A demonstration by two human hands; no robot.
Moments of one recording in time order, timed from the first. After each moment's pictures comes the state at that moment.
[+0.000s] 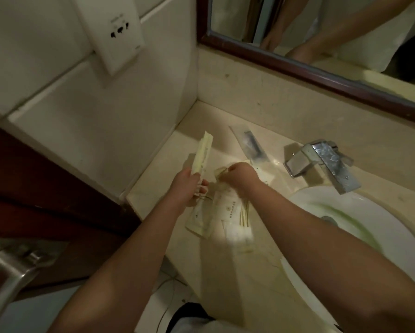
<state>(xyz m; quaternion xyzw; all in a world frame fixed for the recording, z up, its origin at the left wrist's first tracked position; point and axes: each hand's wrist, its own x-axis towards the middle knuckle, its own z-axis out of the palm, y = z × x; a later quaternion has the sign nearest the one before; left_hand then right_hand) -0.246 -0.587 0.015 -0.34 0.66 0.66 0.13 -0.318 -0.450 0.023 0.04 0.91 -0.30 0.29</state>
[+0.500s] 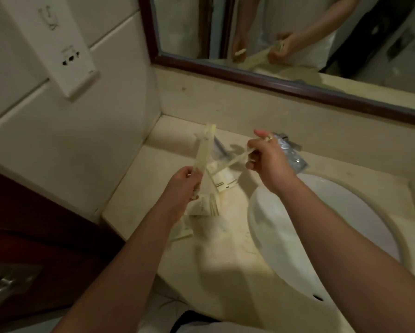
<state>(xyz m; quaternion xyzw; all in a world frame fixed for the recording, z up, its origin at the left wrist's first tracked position) -0.234 -0.537 0.056 -0.18 0.65 0.73 0.12 -0.292 -0.345 0.115 0.12 0.66 -0.74 0.08</state>
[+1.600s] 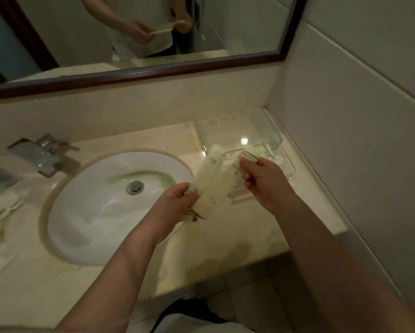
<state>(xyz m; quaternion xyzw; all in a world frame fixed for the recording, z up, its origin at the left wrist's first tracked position) -0.056 -0.056 0.105 0.08 0.69 0.62 0.37 -0.002 0.153 0.119 0.29 0.53 -0.79 -0.09</state>
